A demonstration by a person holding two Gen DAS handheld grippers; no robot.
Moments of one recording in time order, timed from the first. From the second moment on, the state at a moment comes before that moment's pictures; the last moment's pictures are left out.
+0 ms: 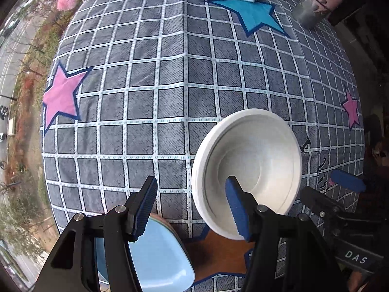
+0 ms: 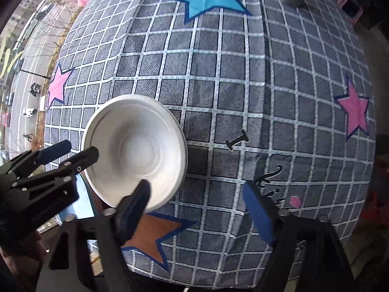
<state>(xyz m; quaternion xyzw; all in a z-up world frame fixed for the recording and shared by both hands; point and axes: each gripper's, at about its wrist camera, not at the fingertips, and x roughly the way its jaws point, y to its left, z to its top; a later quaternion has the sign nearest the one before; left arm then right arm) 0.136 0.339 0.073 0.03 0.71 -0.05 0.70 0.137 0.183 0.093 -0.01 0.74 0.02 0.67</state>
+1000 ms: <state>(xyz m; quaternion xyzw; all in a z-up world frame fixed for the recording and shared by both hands) 0.136 0.323 0.036 0.01 0.74 -0.07 0.67 0.131 0.208 0.051 0.00 0.75 0.02 0.66</state>
